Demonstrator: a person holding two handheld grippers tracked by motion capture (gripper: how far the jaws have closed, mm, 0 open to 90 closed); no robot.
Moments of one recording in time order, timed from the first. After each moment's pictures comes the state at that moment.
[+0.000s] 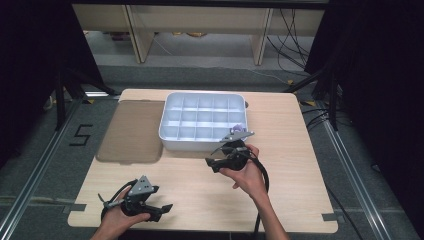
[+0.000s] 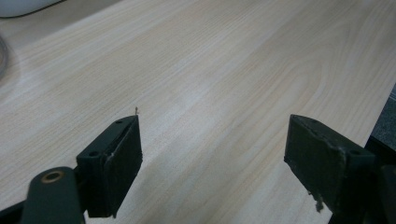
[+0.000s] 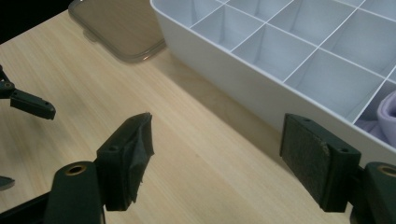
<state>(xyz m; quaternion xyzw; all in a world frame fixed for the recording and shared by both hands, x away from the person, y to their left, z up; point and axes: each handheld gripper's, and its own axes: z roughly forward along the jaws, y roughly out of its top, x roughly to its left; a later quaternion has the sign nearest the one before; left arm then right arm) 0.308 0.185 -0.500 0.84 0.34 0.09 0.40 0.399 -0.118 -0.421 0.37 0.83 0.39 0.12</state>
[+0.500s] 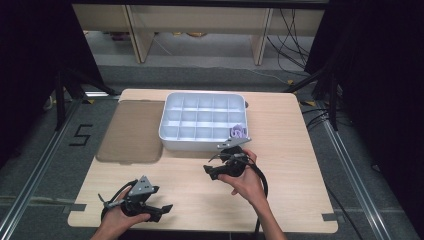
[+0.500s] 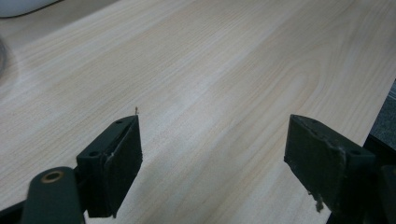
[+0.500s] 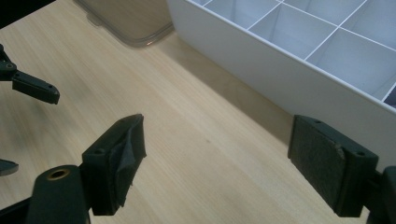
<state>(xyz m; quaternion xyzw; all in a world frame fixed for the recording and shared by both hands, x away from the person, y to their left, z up) 0.306 0.184 -0.501 0.84 0.34 0.09 0.41 0.388 -0.113 -0.430 0.38 0.84 0.38 0.11</state>
